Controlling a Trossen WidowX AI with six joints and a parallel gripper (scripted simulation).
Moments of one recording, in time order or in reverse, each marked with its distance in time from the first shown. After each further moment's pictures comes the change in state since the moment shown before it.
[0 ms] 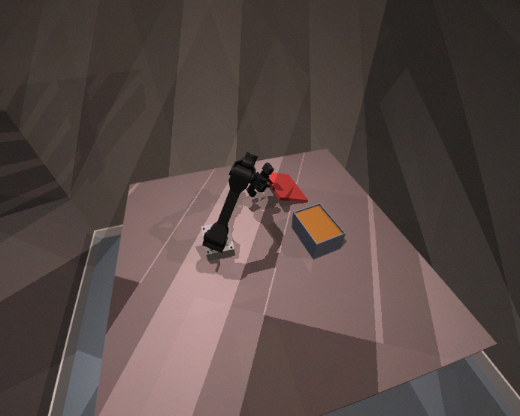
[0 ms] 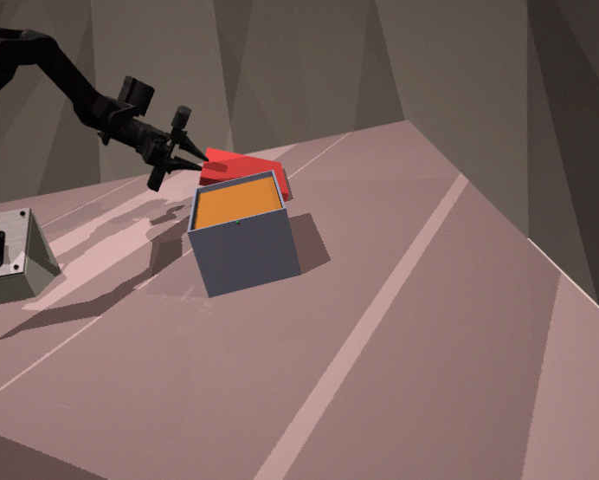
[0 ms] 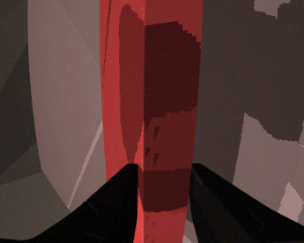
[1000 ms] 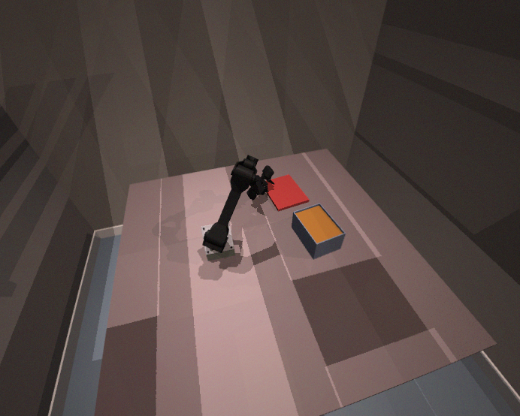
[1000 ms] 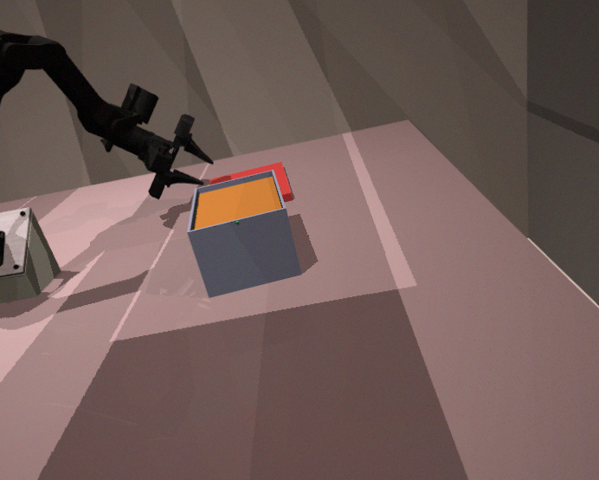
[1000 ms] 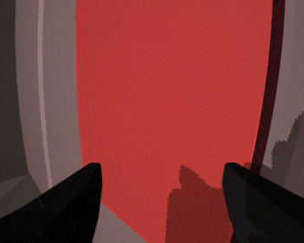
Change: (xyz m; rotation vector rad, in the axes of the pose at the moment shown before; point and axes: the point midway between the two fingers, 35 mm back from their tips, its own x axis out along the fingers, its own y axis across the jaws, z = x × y) arm 0.010 -0.013 0.002 -0.020 -0.005 -0.019
